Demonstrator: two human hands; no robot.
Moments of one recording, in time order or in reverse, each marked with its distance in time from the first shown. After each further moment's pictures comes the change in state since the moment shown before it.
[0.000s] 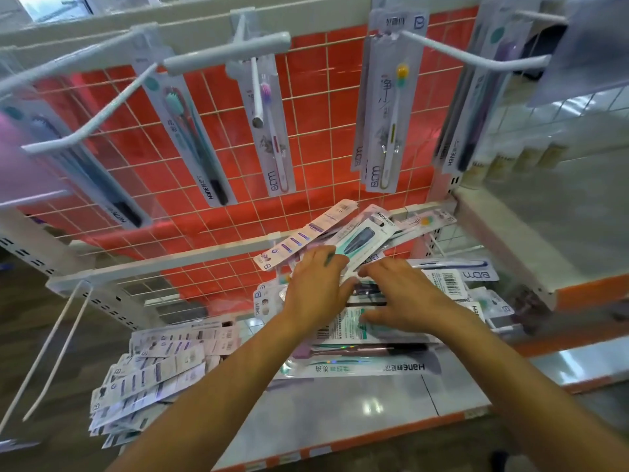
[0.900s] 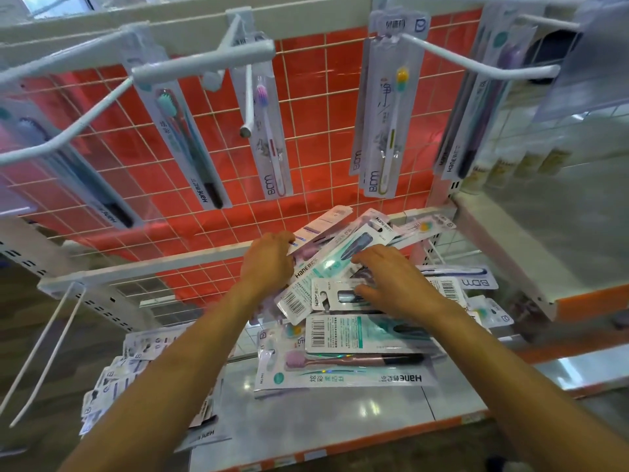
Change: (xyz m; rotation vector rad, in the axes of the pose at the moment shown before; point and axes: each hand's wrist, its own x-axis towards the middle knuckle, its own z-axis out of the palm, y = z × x) left_hand 0.038 -0.066 -0.029 0.020 -0.129 -0.319; right_hand 0.025 0.007 -0.003 0.086 0.163 -0.034
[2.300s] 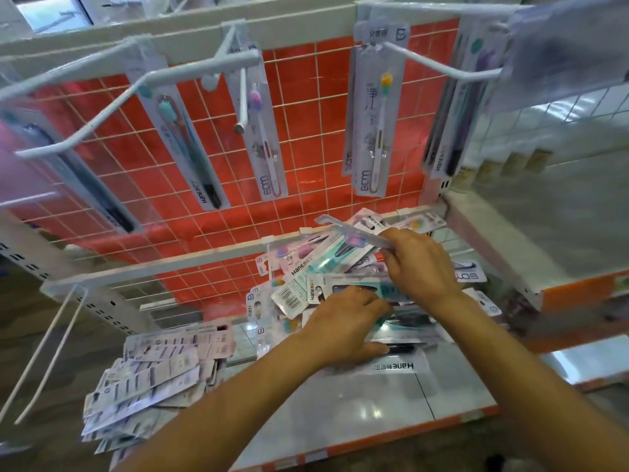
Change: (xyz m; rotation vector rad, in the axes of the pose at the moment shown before) left_hand -0.092 0.097 0.027 0.128 -0.201 0.669; right_hand -0.021 0.008 -0.024 -0.060 0.400 0.108
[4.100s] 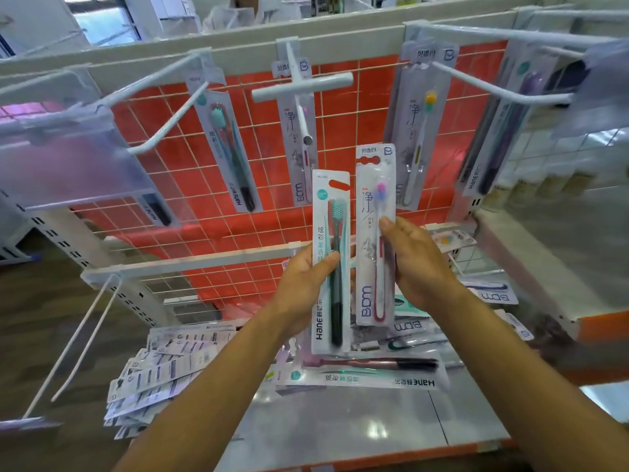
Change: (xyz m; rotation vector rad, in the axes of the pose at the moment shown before) left_hand -0.030 -0.041 -0.063 -1.483 0.536 -0.598; right_hand 0.022 -0.061 -0.008 1.364 -0.191 0.344
